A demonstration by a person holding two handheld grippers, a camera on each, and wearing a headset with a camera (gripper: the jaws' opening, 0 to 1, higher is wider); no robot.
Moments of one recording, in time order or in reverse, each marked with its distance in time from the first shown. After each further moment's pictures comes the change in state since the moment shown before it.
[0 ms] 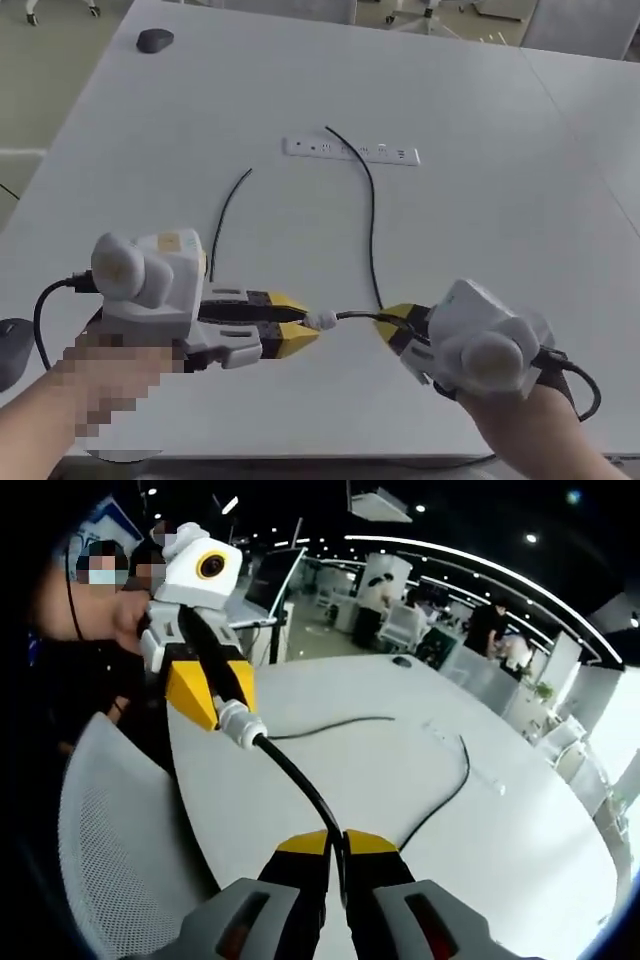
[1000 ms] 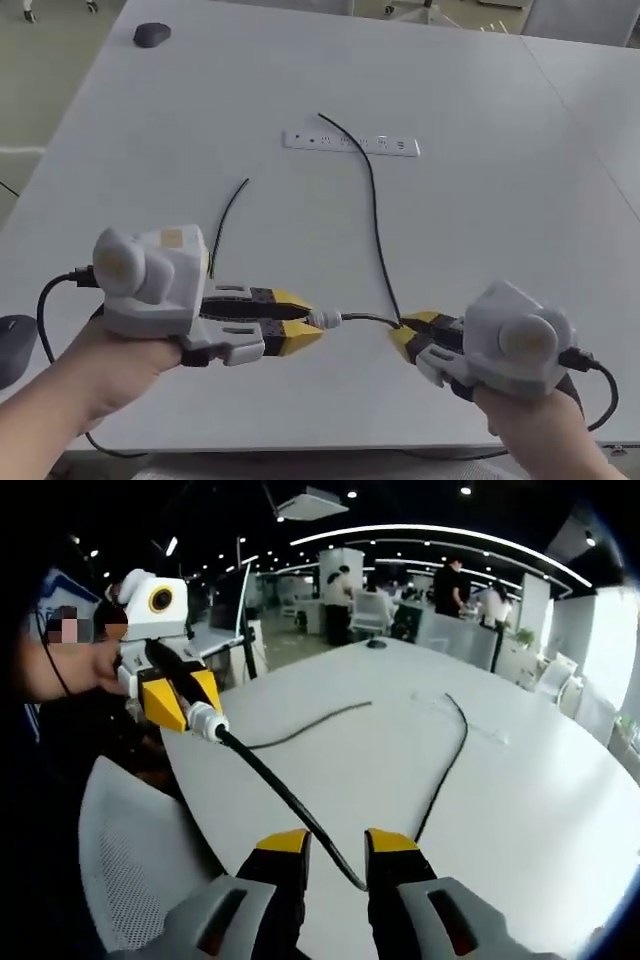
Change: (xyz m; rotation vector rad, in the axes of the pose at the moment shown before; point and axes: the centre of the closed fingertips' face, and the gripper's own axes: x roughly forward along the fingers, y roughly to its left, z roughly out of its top) left arm 0.002 -0.008 0.000 0.014 0.016 -0.028; right arm -0.016 -0.004 -0.013 0.157 -0.016 0.039
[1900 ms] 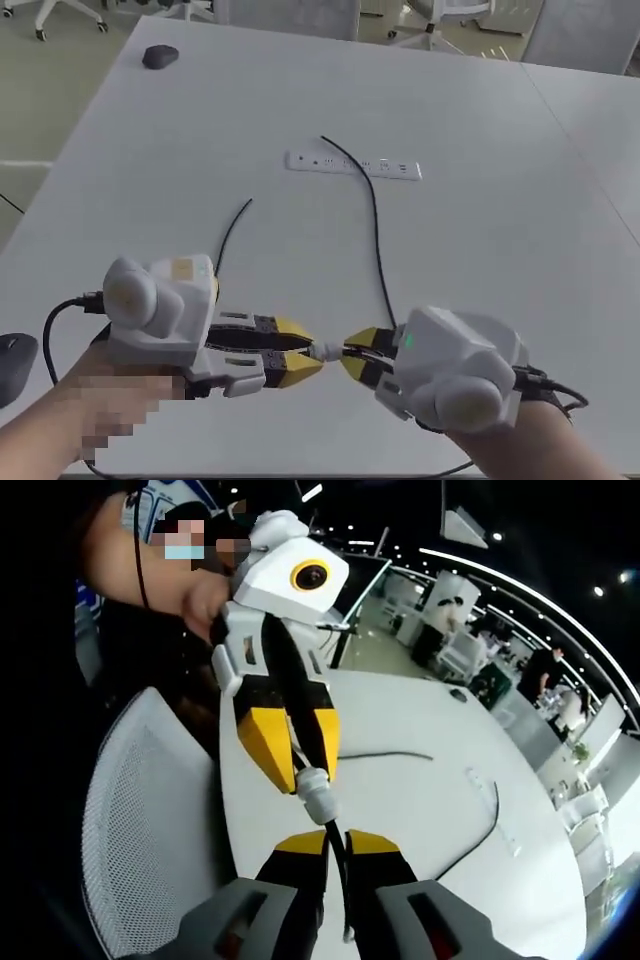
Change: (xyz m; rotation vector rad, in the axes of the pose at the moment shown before) left arm 0.002 -0.001 -0.005 0.048 0.037 -0.002; right arm 0.014 0.063 0.040 -0.432 0.028 0.148
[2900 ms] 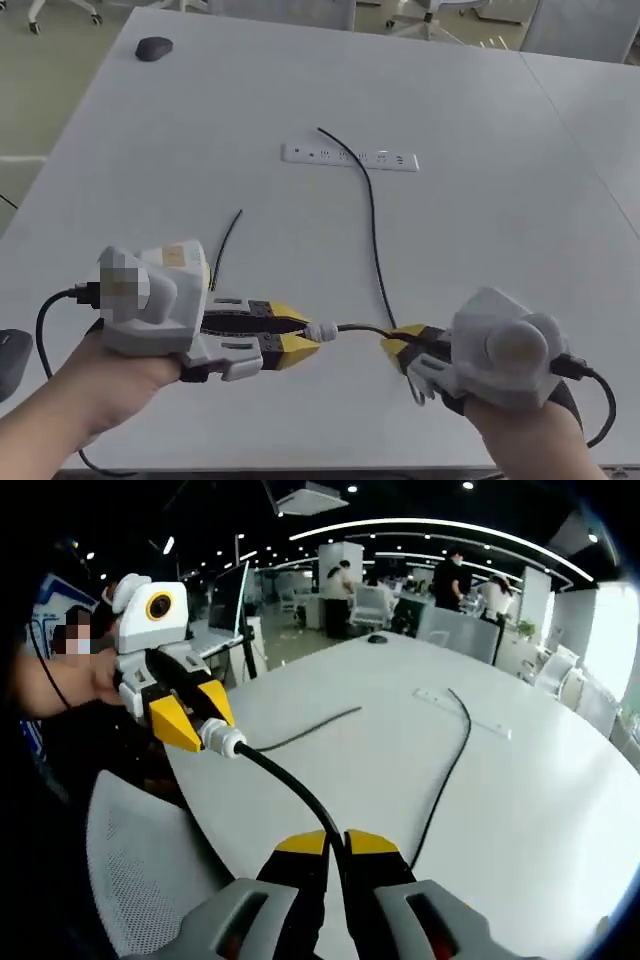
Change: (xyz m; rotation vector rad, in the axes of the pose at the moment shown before) left arm 0.002 0.010 0.007 -0.021 -0.024 0.035; right arm -0.011 -0.041 -0.067 0.575 0.004 -0.164
